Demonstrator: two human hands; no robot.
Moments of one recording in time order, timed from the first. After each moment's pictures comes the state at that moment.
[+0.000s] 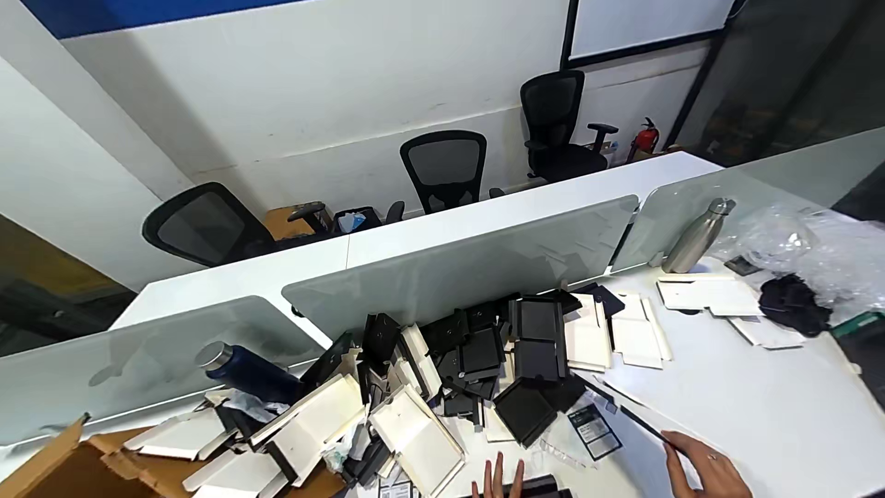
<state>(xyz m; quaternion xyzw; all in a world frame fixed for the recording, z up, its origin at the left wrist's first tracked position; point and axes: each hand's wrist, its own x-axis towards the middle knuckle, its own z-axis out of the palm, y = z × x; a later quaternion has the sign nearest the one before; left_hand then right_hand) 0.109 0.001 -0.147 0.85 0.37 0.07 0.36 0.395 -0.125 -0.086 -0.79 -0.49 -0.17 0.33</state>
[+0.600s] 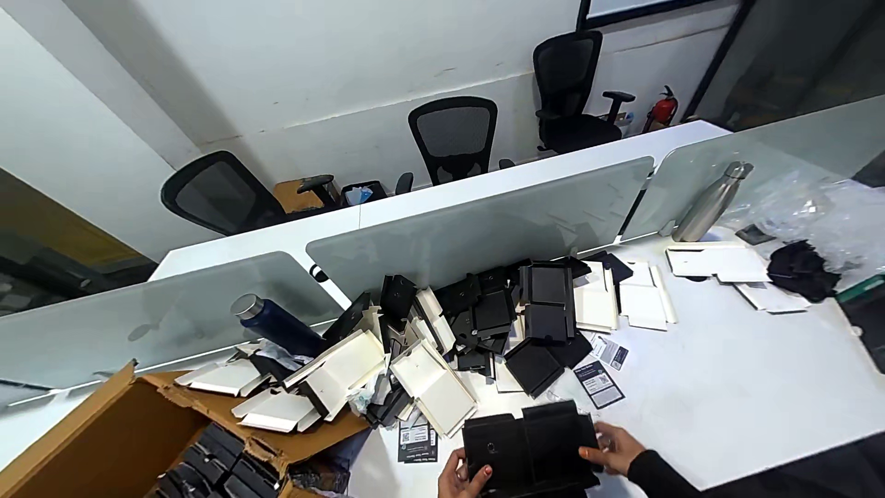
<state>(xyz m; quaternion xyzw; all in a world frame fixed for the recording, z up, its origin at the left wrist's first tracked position) 0.031 -0.005 -0.088 0.43 0.53 0.27 0.68 0.326 -0.090 -0.095 -0.76 -0.30 0.54 0.21</state>
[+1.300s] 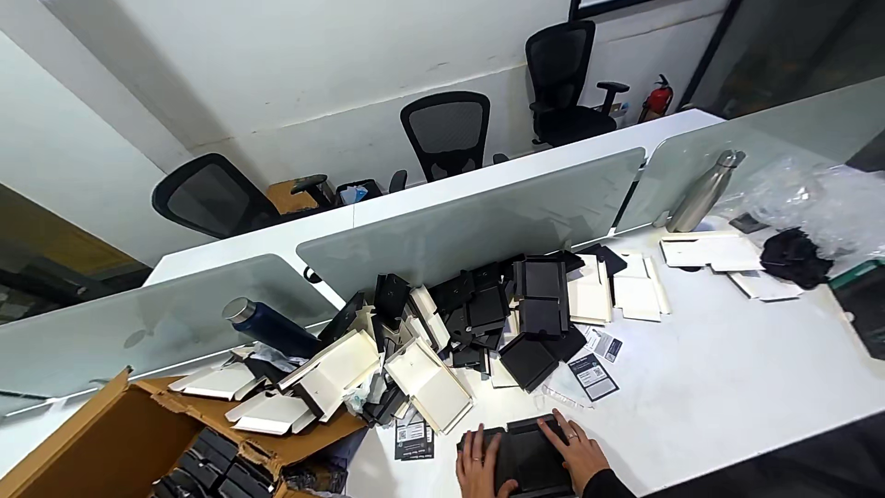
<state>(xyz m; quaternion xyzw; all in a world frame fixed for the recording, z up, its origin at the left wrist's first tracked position) 0.054 -0.021 -0.145 0.82 0.45 0.10 0.34 0.267 -0.087 -0.141 -0.76 -0.53 0.36 -0.04</state>
